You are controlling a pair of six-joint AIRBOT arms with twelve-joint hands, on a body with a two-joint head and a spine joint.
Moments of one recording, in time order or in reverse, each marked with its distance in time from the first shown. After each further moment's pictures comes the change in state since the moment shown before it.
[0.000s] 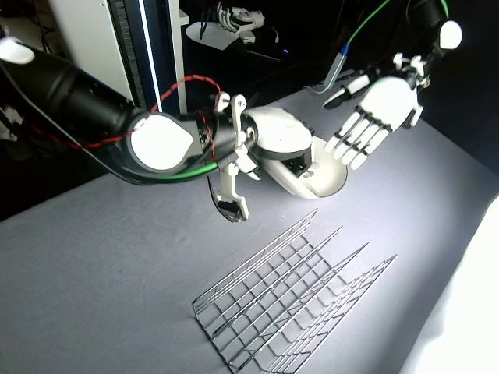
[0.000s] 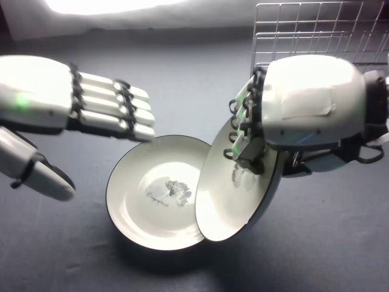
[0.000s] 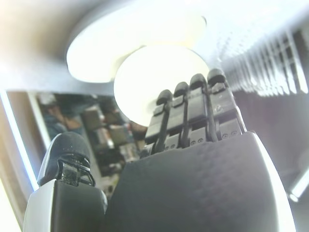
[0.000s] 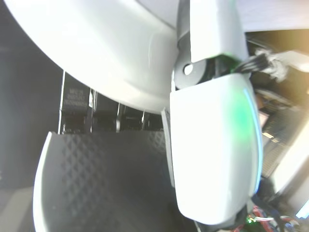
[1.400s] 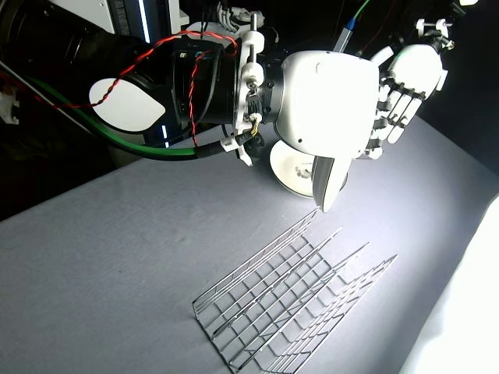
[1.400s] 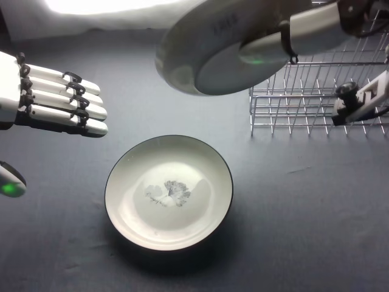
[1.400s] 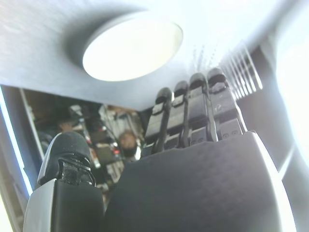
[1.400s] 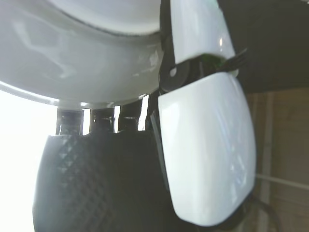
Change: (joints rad) left arm -0.037 0.111 -0.025 0.129 0.036 -0.043; right arm 0.196 0.082 -0.122 1.029 -0.203 0.021
